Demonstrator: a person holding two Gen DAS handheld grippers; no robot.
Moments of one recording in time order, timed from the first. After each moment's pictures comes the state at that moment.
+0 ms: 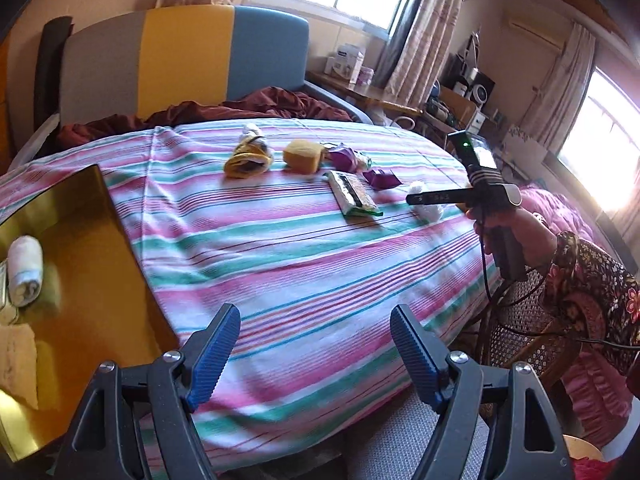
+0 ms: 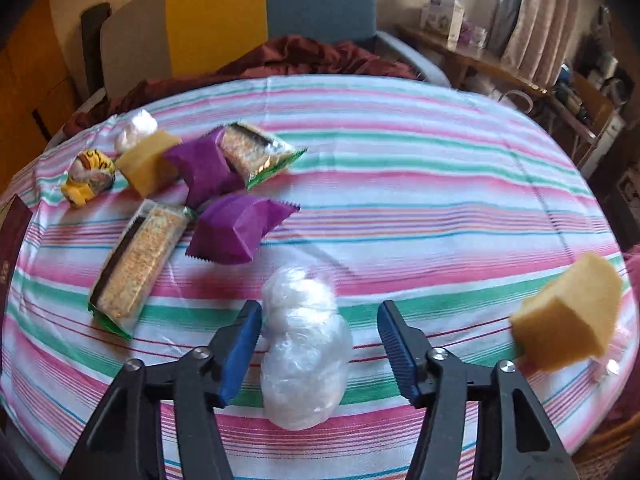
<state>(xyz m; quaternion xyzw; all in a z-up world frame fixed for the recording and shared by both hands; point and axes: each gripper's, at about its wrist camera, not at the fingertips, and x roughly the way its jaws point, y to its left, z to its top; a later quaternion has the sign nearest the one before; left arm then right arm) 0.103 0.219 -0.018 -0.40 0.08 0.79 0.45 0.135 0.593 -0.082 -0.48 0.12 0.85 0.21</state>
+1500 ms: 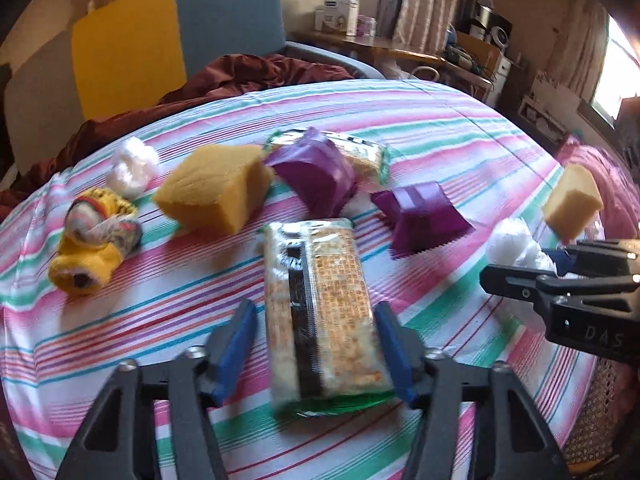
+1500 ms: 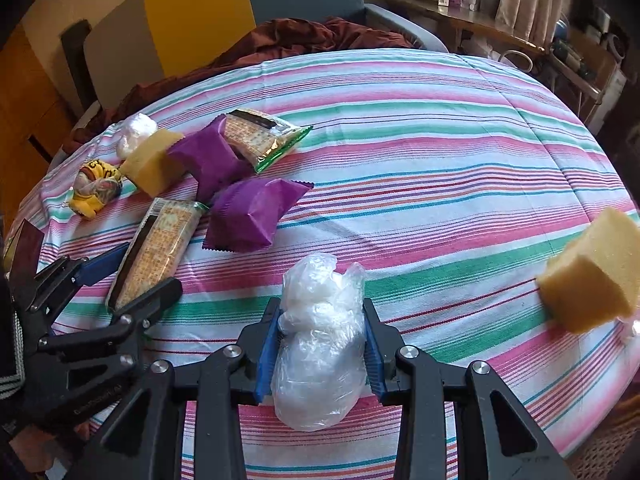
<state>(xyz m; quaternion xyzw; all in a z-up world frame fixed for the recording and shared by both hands) 0.033 0.452 -0.090 -0.42 0.18 0.79 0.41 0.137 0.592 -0.079 -0.49 0.18 0.83 0.20</state>
